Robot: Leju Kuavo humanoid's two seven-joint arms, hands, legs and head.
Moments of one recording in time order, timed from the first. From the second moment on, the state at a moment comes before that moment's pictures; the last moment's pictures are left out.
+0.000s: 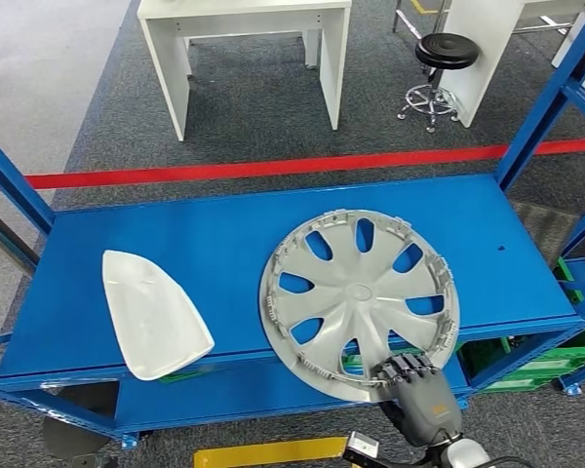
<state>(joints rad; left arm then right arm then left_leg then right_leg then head) -0.05 -0.11 1.09 -0.27 -0.77 -0.09 -0.67 0.13 -0.31 0.50 -1.44 1.09 -0.46 -0.01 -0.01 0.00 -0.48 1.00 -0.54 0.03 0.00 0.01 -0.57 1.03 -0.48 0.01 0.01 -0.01</state>
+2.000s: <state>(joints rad) -0.04 -0.12 1.22 -0.27 -0.78 -0.11 -0.70 0.39 -0.06 0.28 -2.04 0.42 -0.67 -0.69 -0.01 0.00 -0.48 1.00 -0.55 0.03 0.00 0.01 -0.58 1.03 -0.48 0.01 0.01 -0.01</state>
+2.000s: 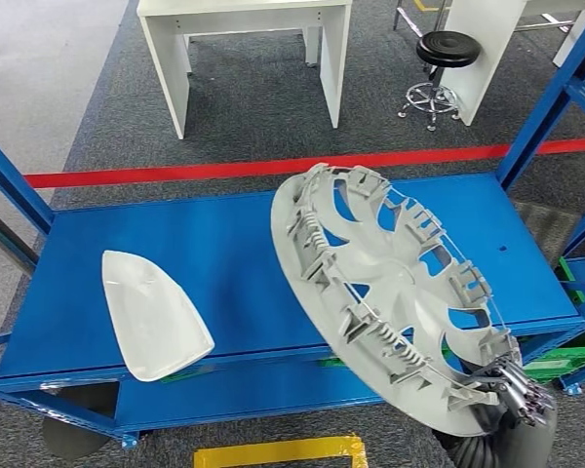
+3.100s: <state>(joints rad) -0.03 -0.14 1.16 -0.29 -0.69 -0.13 -0.70 0.39 0.01 0.27 -2.27 0.30 -0.67 -0.69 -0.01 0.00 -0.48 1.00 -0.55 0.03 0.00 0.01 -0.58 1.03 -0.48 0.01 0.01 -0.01</state>
